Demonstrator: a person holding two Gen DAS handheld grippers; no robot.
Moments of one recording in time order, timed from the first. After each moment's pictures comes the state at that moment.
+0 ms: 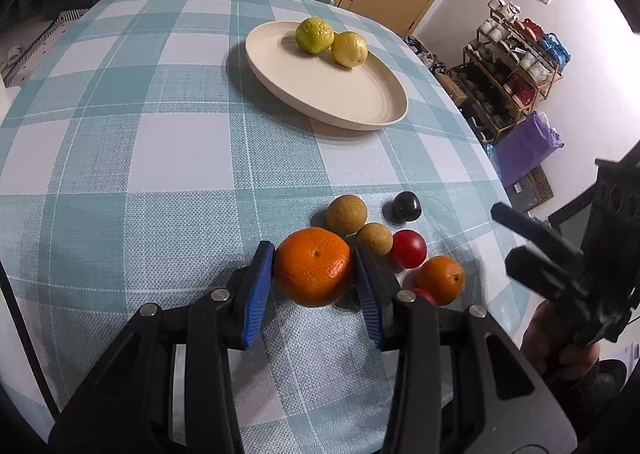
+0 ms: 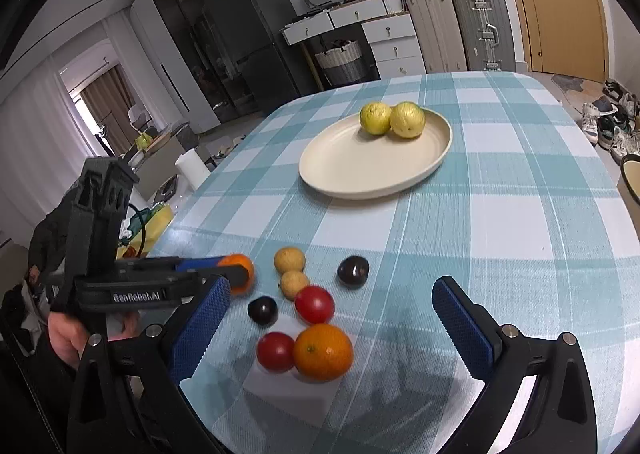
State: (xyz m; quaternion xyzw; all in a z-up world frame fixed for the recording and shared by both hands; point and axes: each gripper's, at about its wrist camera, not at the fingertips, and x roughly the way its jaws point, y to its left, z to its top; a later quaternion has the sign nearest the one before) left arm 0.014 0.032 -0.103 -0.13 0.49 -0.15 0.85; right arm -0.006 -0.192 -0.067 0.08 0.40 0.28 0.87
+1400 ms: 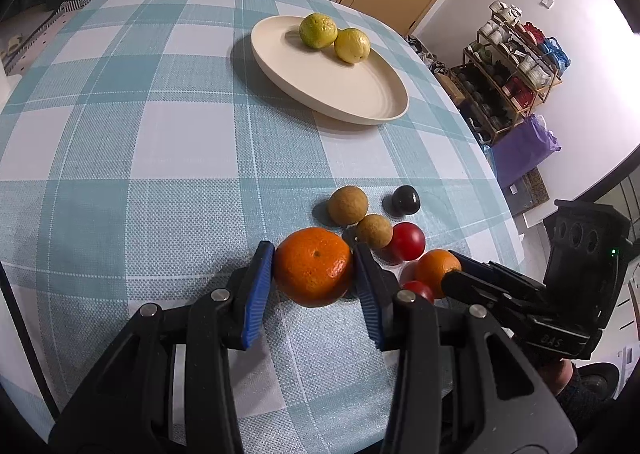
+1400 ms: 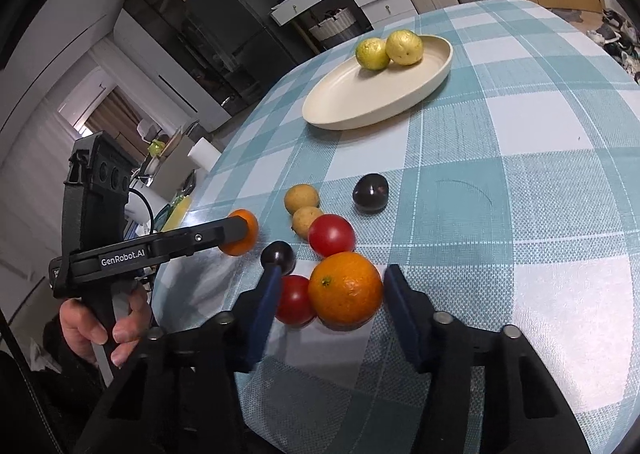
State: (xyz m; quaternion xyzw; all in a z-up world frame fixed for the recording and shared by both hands) left arm 0.008 0.035 -0.107 -0.14 0.49 -0.16 0.84; right arm -0.017 -0.191 -0.112 0.17 0.46 0.29 0.82
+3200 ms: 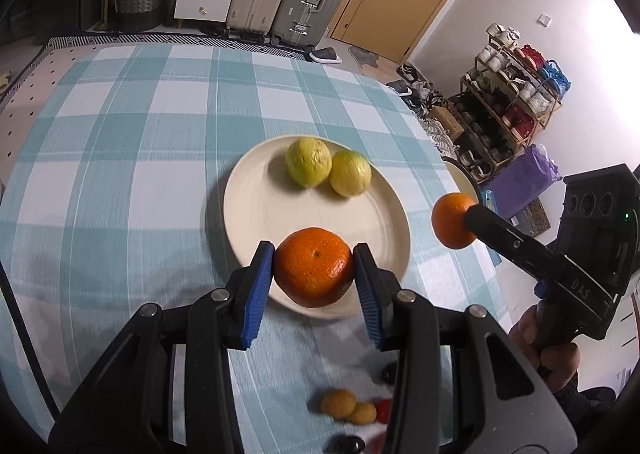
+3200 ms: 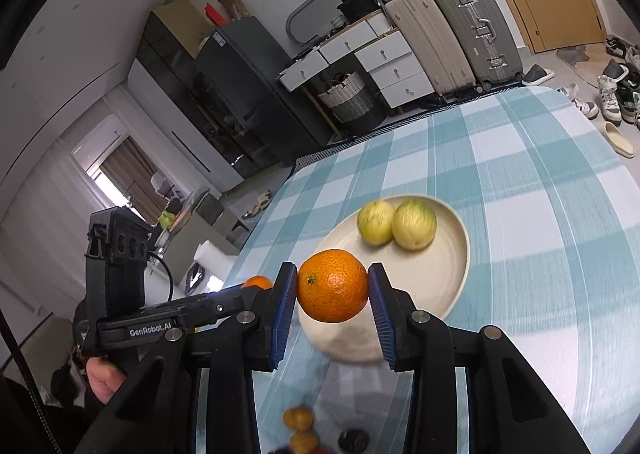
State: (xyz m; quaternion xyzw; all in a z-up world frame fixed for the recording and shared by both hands) left arm 0.171 0.031 -0.037 -0.14 0.45 -0.16 0.87; right arm 0.146 -0.207 -0.033 0.22 0.37 0.30 0.85
